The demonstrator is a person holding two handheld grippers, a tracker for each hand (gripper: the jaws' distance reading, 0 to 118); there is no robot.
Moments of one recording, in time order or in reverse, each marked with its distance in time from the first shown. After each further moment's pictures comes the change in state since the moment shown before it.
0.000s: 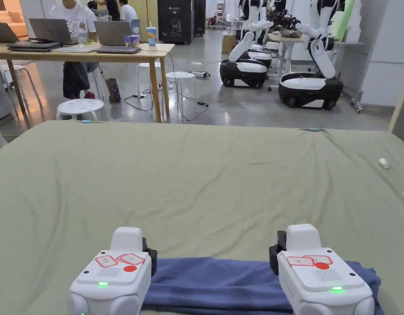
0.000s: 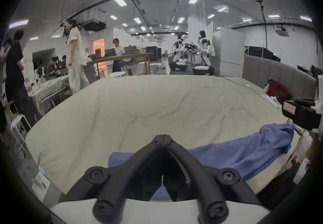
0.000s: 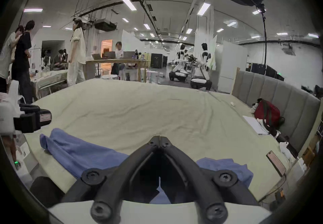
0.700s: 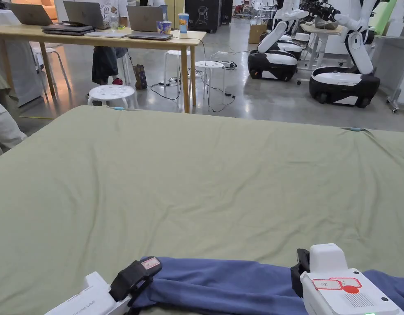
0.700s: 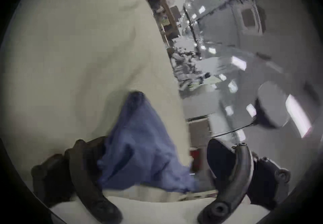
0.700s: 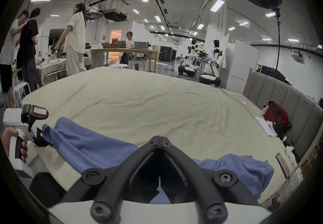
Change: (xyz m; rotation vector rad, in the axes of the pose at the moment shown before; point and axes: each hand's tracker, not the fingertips) left arm -0.165 -0.110 -0.078 -0.177 -0.617 1.223; right arm -0.062 -0.005 -0.026 -0.070 0.055 0.078
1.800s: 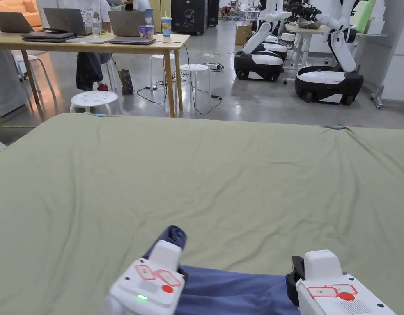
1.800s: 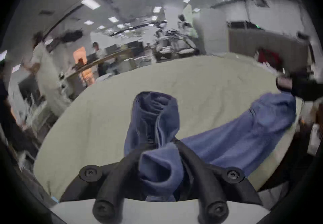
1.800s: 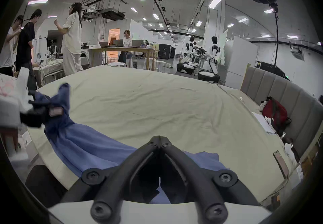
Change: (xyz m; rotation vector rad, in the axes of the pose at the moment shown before) left arm 0.132 -0.146 -0.102 -0.070 0.626 -1.532; right arm 0.051 -0.012 0.006 -0.023 0.001 -0.023
